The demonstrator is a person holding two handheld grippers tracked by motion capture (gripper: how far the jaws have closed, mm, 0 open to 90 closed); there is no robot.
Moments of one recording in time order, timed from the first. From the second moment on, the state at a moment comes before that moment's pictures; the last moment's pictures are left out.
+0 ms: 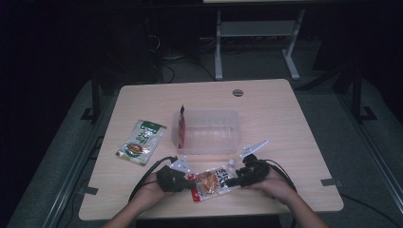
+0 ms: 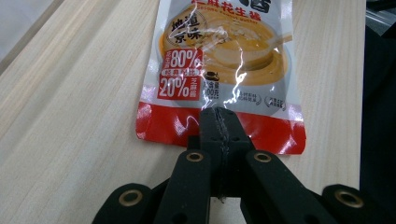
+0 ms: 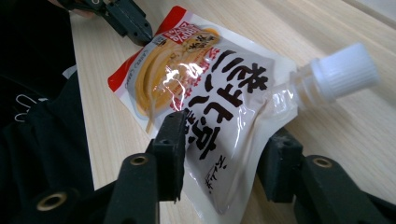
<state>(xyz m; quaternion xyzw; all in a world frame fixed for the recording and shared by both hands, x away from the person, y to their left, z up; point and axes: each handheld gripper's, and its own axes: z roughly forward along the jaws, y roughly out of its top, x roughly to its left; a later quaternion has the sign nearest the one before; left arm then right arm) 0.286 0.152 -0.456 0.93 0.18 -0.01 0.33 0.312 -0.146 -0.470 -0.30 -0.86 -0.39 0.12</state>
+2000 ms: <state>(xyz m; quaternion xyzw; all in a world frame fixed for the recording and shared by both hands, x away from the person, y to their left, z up) 0.270 0.171 -0.424 0.90 0.17 -0.01 0.41 0.287 -0.140 -0.400 -0.17 -0.80 -0.57 0.09</state>
